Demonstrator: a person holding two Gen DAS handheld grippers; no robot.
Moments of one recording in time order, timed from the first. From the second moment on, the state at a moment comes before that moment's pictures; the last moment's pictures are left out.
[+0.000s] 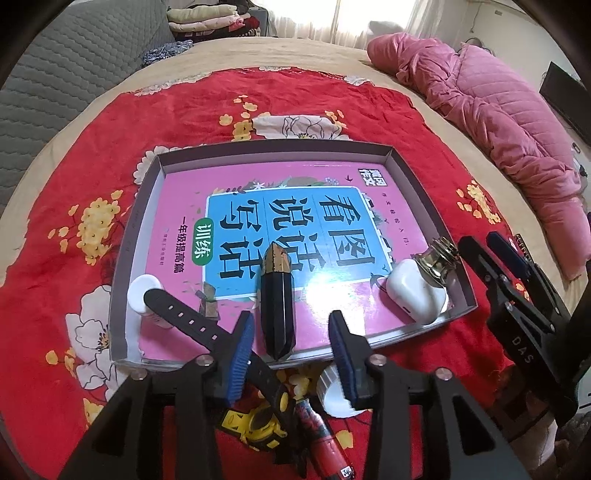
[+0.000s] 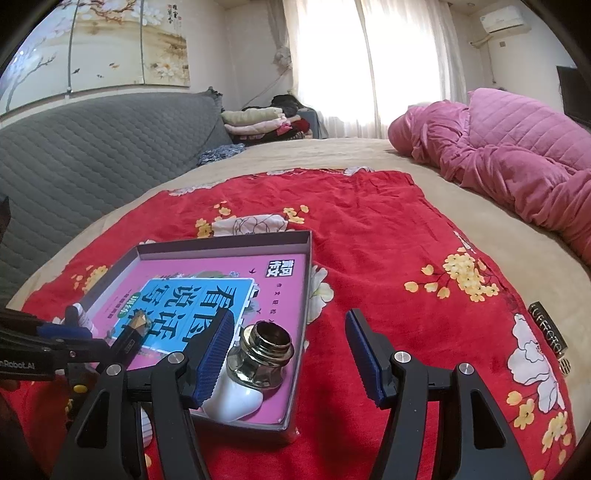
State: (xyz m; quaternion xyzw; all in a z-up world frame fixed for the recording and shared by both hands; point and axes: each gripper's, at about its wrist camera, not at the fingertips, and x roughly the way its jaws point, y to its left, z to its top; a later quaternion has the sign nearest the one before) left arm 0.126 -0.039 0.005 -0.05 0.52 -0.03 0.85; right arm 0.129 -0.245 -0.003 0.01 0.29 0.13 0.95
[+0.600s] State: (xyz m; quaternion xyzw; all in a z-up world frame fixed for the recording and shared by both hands) left arm 0.115 -0.028 0.028 -0.06 0.49 -0.03 0.87; right arm 0.119 -0.241 -0.001 0.00 0.28 0.15 0.95
